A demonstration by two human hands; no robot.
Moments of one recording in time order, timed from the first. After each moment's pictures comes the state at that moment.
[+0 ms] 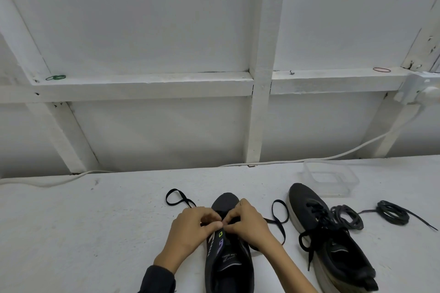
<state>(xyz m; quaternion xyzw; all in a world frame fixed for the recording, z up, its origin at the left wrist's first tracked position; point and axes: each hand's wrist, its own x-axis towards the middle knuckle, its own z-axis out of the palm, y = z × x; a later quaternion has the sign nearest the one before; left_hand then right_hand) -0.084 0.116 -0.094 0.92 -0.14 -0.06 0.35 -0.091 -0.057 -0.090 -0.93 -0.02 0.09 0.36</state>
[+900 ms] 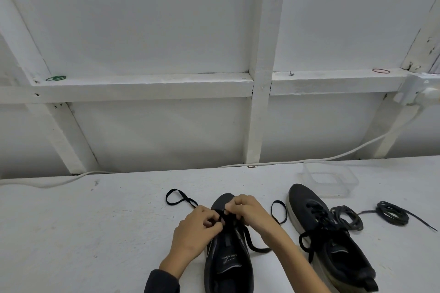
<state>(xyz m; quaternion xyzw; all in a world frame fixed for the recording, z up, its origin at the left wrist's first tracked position) -0.090 0.104 -0.095 0.93 -0.08 -0.08 0.36 -0.085 -0.066 -0.065 -0.79 0.02 0.14 0.60</state>
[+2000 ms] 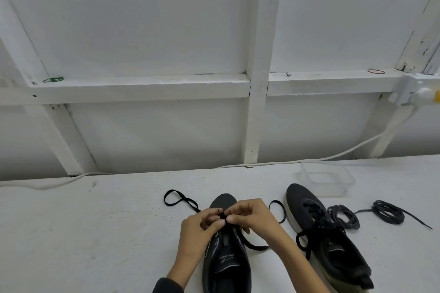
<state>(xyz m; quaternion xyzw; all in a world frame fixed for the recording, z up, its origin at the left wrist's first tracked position) -0.095 0.093 -0.117 0.82 -0.05 0.01 0.57 -0.093 -0.084 -0.085 -0.78 -0.03 0.10 0.62</state>
